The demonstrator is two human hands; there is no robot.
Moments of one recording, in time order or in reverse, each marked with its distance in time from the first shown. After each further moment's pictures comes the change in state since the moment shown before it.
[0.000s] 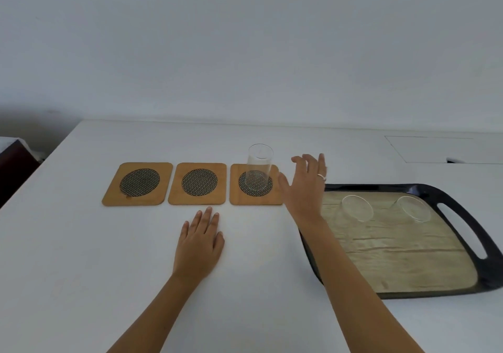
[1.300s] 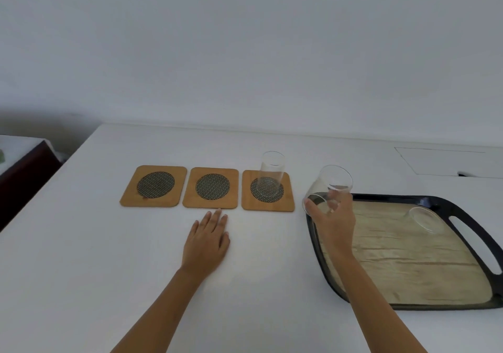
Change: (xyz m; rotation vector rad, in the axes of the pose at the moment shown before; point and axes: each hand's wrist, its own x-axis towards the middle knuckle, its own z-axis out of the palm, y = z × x) left_hand 0.011 -0.041 -0.012 -0.025 -0.047 -0.024; right_hand -0.039 0.009 -0.007 0.552 -0.068 0.389
